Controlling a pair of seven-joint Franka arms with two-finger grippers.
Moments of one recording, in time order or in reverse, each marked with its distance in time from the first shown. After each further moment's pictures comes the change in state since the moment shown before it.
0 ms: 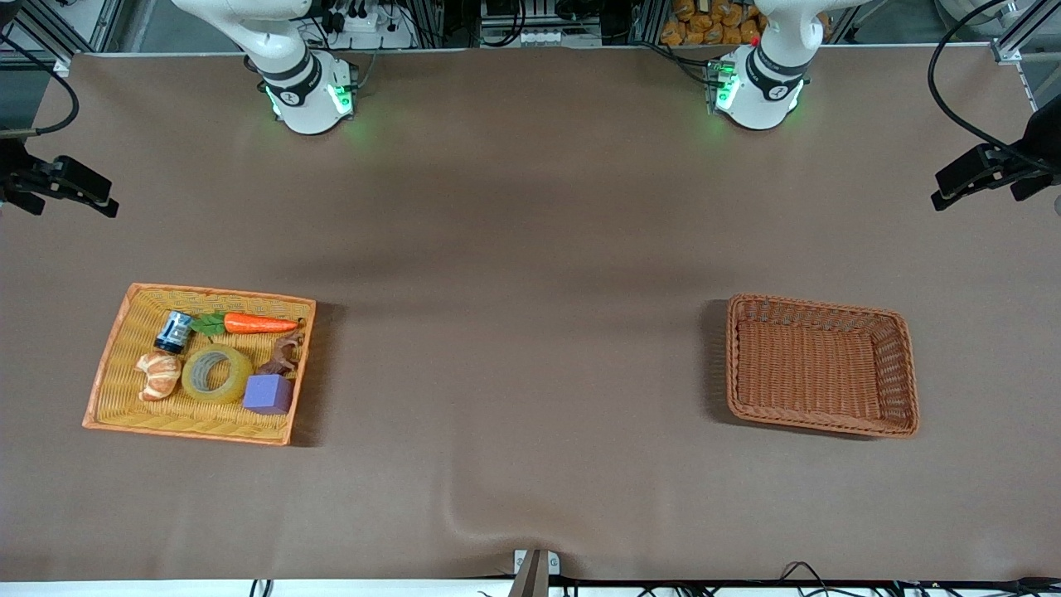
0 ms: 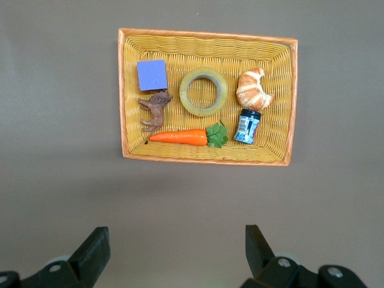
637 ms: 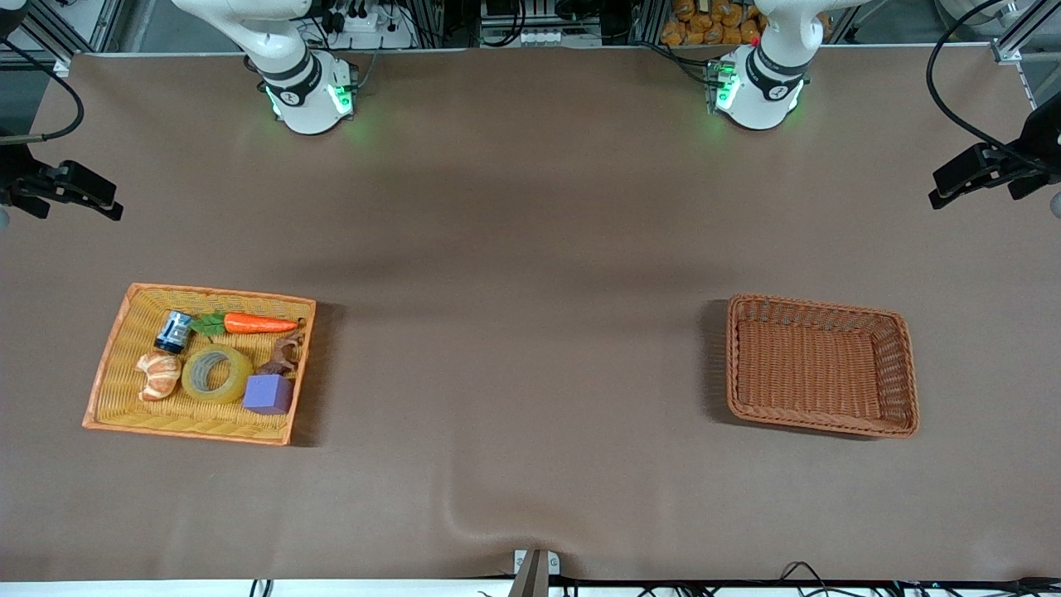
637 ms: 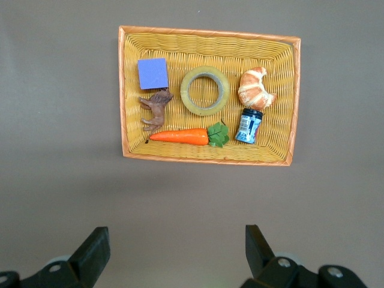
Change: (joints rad) left arm 0.000 0.001 -0.001 0.000 0.000 -0.008 0.000; right arm 0.001 0.010 0.001 0.000 0.000 0.001 -0.001
